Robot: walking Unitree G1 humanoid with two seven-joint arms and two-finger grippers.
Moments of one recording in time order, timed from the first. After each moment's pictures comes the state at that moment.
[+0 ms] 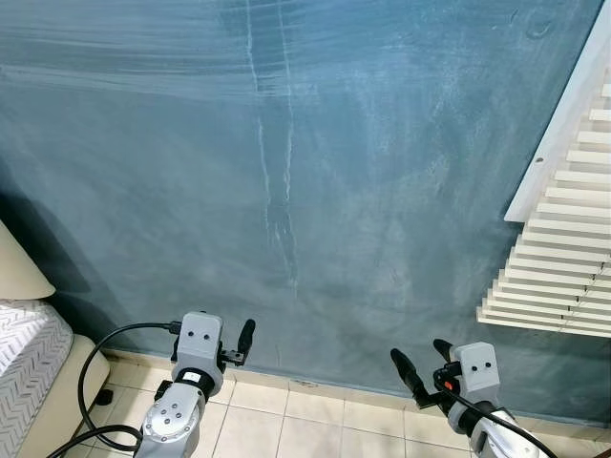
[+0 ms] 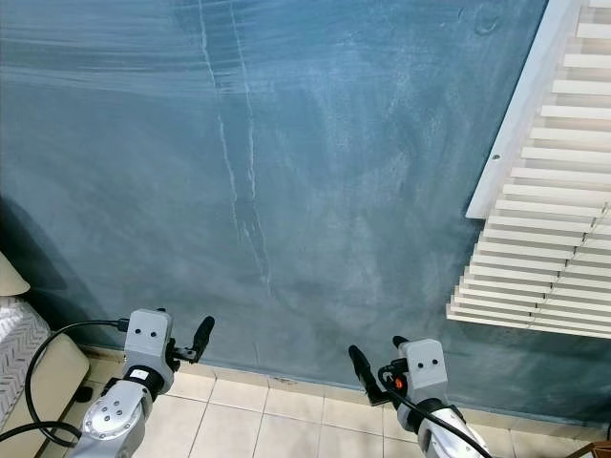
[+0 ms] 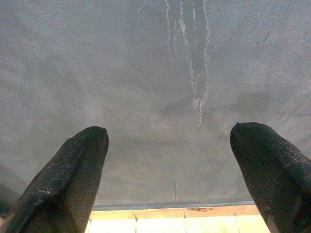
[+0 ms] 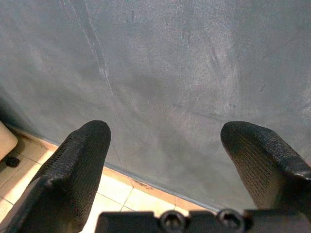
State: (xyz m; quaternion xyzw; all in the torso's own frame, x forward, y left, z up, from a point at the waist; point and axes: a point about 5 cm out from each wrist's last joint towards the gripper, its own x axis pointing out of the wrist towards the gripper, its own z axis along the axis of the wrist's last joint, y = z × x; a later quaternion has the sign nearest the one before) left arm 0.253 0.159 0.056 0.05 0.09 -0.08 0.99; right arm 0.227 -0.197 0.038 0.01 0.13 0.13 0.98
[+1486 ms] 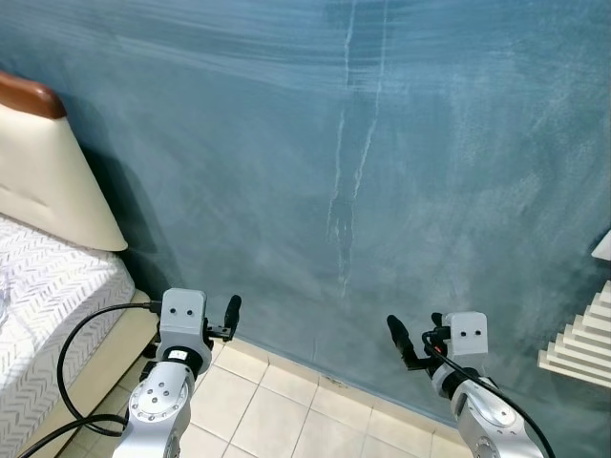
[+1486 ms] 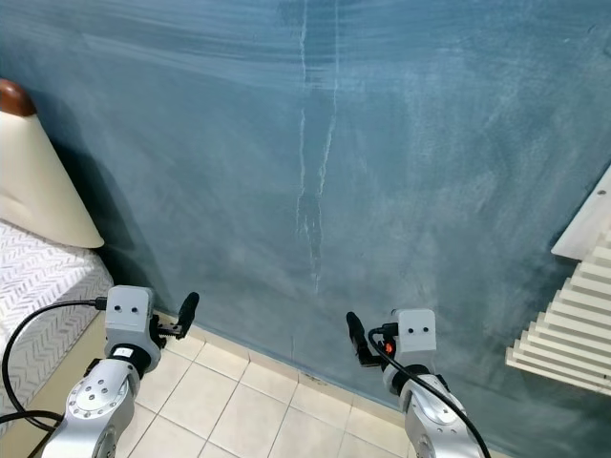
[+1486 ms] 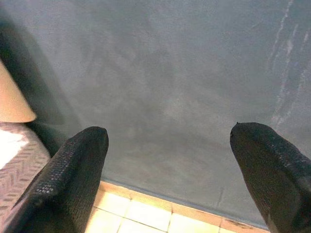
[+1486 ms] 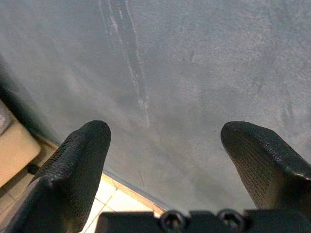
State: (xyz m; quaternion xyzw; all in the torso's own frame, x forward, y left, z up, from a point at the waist) left arm 0.262 0.169 0.092 0.04 0.07 -0.03 1.00; right arm 0.260 -0.182 0.059 0.03 0.10 0.08 0.99
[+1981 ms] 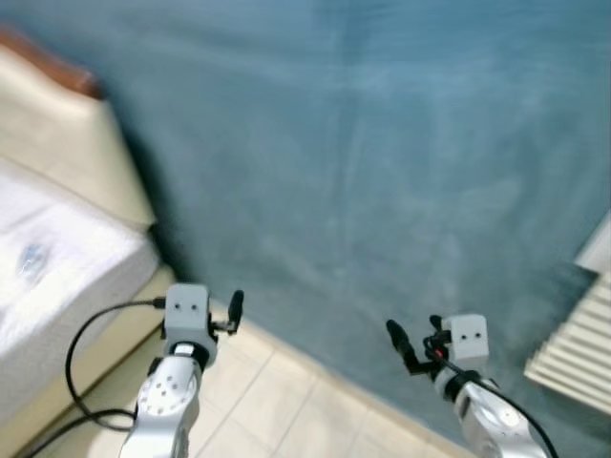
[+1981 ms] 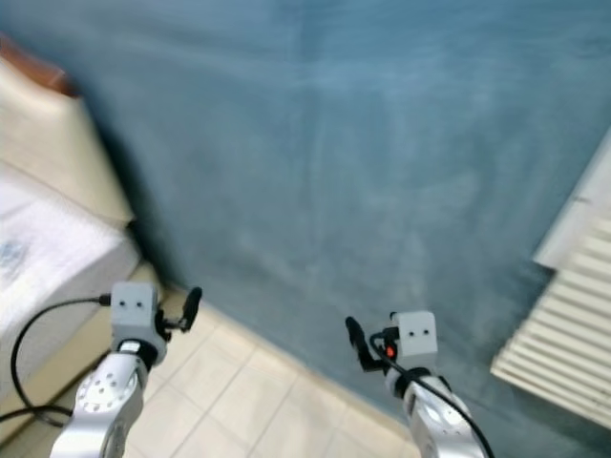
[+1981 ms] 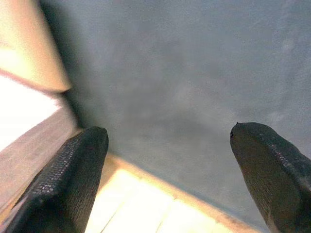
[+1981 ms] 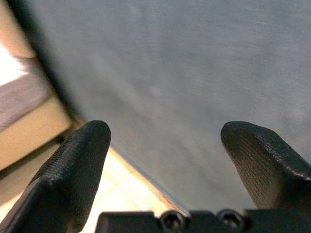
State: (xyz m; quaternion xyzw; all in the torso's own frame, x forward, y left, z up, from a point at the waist) left arm 0.267 0.167 0.090 0.03 0.07 -0.01 1.00; right arm 0.260 -0.182 0.055 0.03 0.11 0.10 0.99
